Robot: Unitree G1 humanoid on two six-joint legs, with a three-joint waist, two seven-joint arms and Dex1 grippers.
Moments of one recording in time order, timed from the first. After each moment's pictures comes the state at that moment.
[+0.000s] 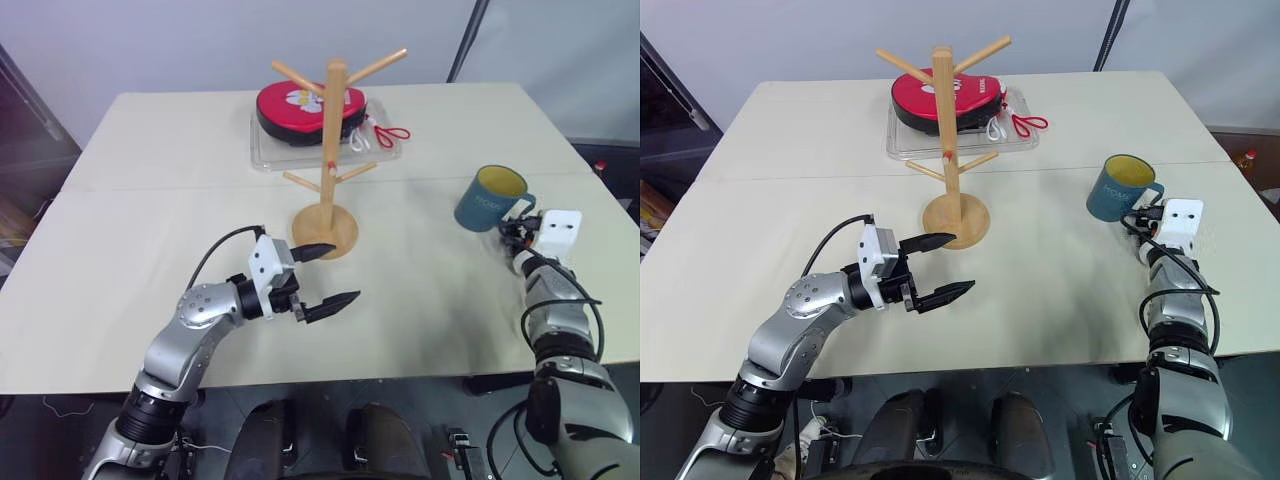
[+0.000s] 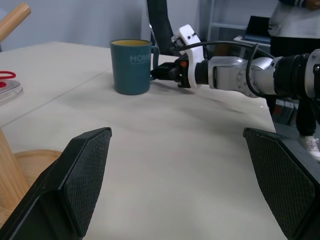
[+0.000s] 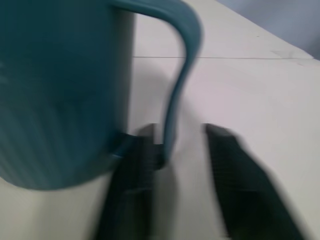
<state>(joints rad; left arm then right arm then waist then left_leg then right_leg) -0.23 0.38 -0.19 -0.33 -0.43 0.30 -0.82 -0.59 -0.53 -0.36 0.93 0.17 -0.22 0.26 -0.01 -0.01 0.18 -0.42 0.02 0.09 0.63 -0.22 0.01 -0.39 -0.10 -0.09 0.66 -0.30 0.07</state>
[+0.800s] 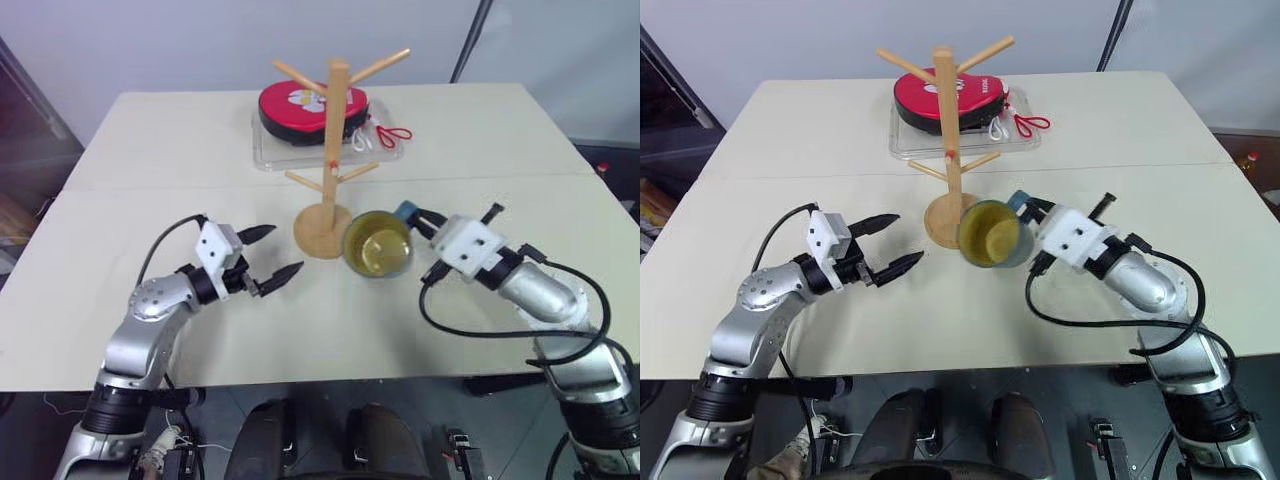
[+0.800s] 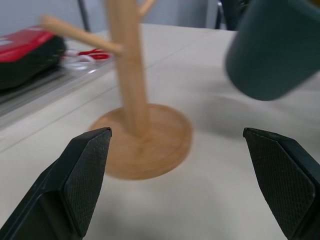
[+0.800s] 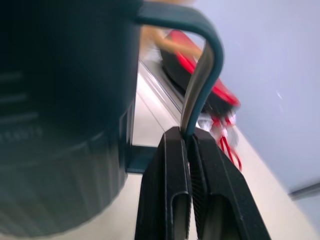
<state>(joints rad) -0.24 0.49 0.00 -0.13 -0.39 0.17 -0.82 -0.21 -0.68 0.04 -0.51 -0.11 0.22 0.54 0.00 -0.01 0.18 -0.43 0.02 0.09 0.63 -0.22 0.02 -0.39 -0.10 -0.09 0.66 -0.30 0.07</state>
